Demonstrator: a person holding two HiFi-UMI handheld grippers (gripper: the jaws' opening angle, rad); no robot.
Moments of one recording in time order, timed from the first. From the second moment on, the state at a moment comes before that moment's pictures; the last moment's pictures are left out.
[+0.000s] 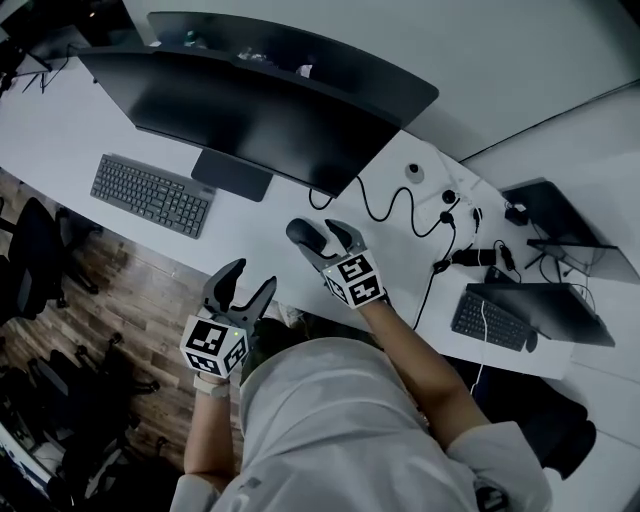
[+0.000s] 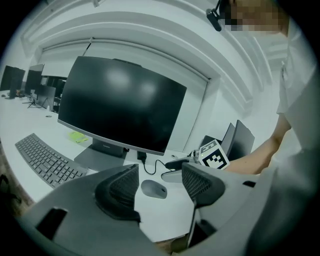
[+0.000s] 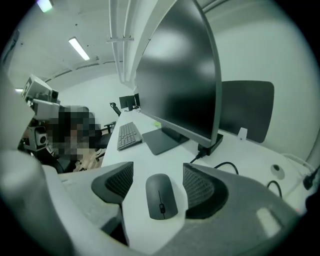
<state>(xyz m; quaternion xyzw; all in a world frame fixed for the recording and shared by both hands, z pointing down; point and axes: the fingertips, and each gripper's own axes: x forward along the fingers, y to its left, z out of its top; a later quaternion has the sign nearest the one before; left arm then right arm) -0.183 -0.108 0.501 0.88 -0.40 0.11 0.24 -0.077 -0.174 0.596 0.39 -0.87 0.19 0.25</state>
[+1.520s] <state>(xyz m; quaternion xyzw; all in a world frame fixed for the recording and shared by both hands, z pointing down) 0.026 -0.062 0.445 0.95 -0.22 0.12 0.18 0.149 -0.005 0.422 0.56 -0.81 0.12 0.10</state>
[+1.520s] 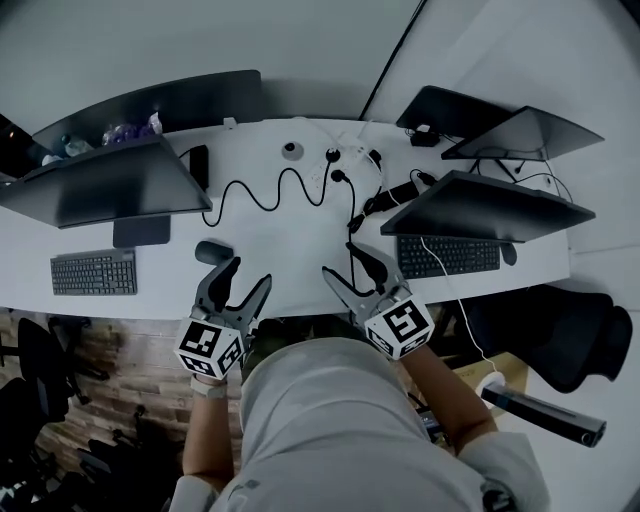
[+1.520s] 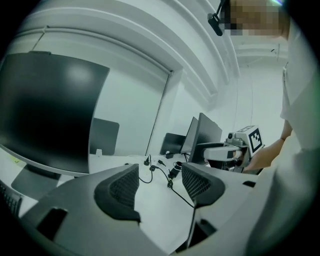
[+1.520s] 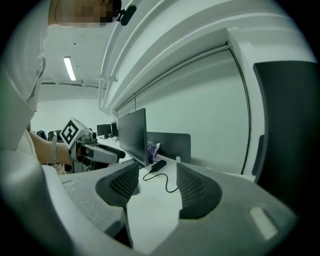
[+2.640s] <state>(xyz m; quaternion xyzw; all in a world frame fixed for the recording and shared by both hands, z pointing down) 0.061 -0.029 0.428 0.96 -0.20 0.11 0.16 0.174 0.029 0.415 0.57 -0.81 0.10 0.07</state>
